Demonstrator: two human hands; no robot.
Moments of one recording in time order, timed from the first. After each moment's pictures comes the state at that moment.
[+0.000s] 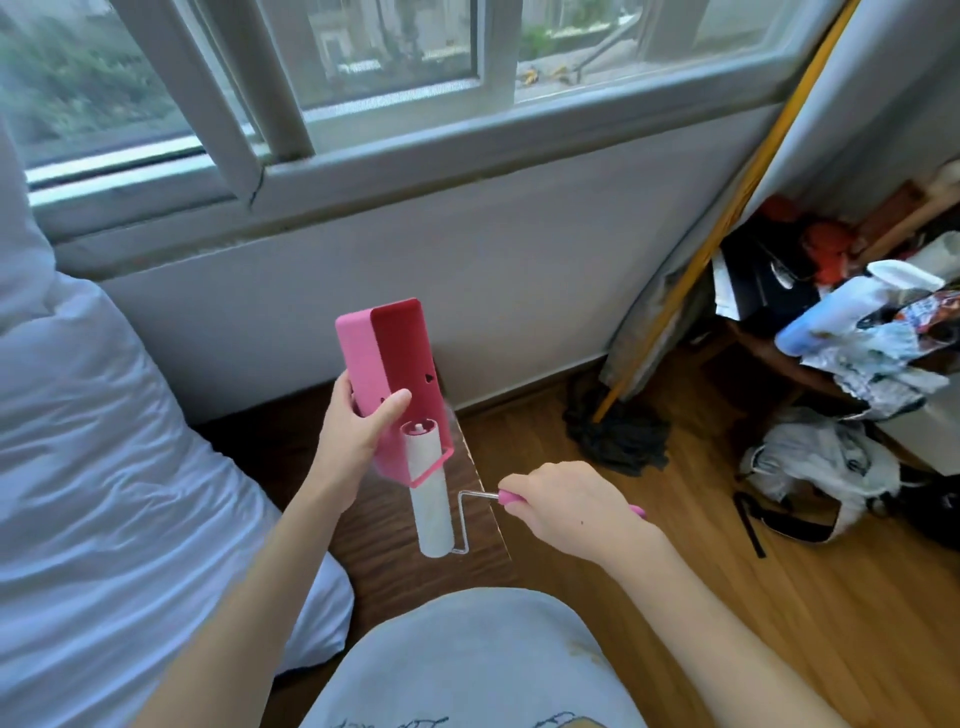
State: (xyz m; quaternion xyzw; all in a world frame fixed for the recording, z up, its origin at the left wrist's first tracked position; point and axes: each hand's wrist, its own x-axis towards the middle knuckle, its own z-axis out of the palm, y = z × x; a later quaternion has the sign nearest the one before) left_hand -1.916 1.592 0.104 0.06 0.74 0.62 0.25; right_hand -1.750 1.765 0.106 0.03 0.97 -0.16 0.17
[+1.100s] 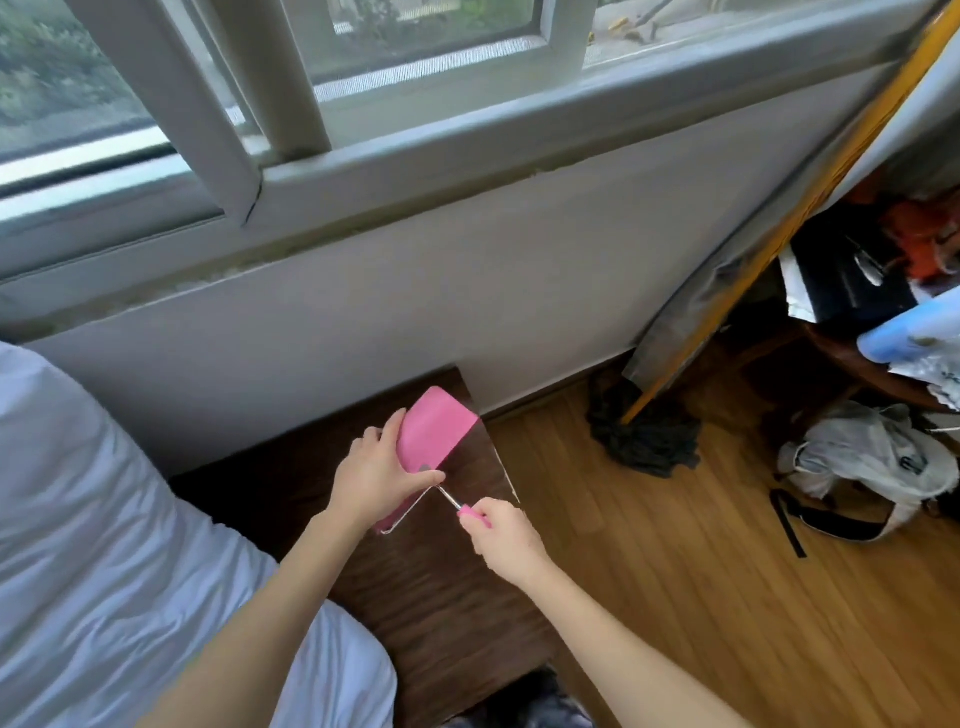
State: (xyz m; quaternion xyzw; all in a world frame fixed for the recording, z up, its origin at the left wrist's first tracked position) left_hand -2.043 1.580 -0.034 0.25 0.92 0.13 0.27; right_hand -1.884 1.690 -0.050 0.35 0.78 -0.49 0.20
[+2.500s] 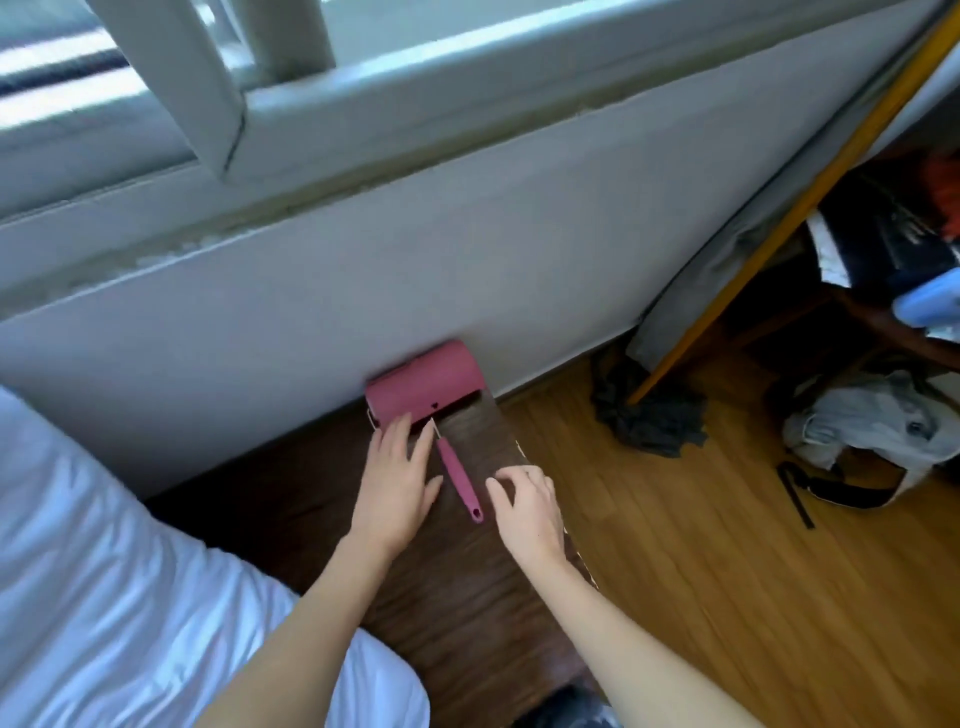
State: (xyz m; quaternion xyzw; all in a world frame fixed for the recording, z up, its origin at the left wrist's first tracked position) left_hand -2.064 1.562 -0.142 0.45 0.88 0.07 0.11; right_hand -1.922 1.679 -0.133 0.45 0.81 -0.37 0.06
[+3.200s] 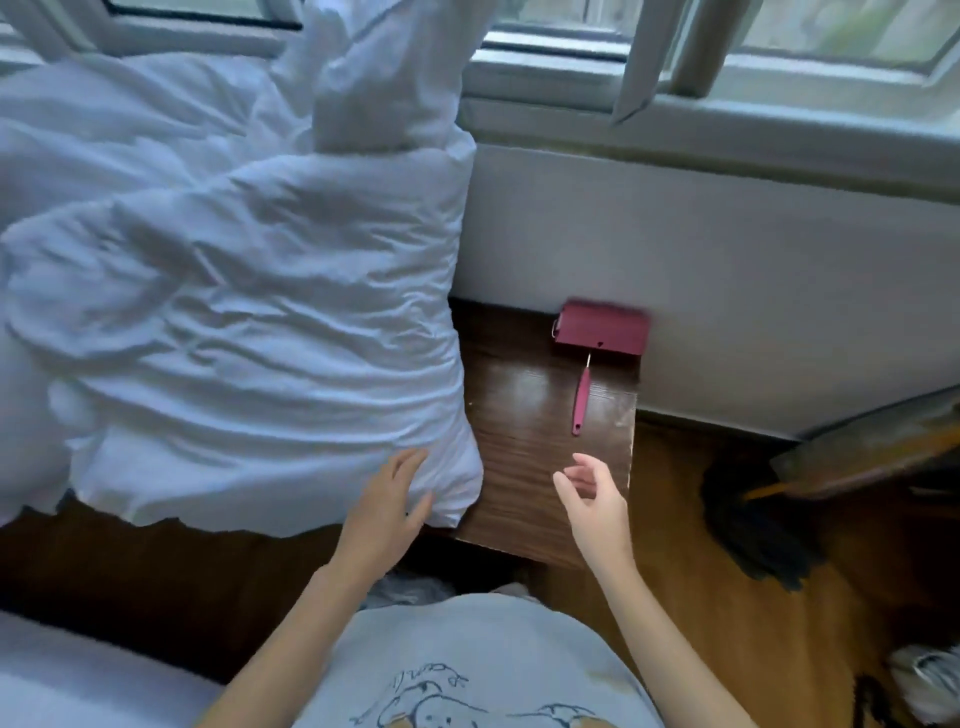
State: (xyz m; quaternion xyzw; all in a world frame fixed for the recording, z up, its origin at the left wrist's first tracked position) left_hand -1.776 1.354 0.016 0.03 0.95 0.27 0.13; right_hand -1.769 1.613 0.005 0.24 0.81 -0.53 0.09
